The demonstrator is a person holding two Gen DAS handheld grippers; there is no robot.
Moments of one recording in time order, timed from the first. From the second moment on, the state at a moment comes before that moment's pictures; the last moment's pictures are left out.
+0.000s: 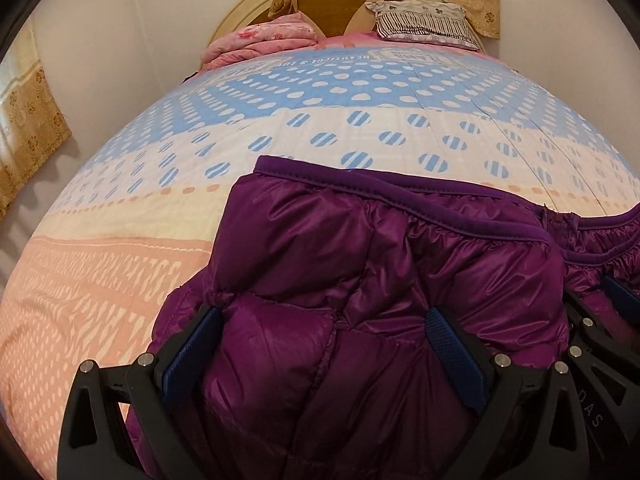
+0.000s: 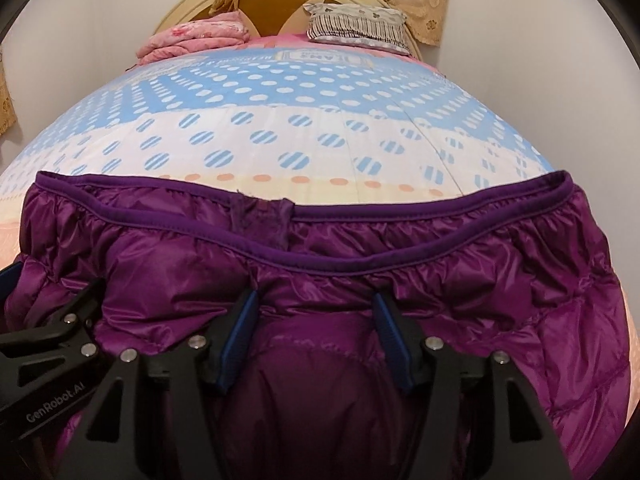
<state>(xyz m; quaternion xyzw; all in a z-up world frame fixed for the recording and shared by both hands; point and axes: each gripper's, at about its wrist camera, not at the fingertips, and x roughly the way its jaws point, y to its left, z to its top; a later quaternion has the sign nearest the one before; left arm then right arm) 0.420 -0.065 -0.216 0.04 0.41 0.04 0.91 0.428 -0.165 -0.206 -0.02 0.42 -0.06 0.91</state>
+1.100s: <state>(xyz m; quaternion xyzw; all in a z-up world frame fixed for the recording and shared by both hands) 0.271 0.054 -0.212 -0.11 0.43 0.02 0.90 0.331 -0.134 -0.199 -0.05 0.40 -0.06 0.91</state>
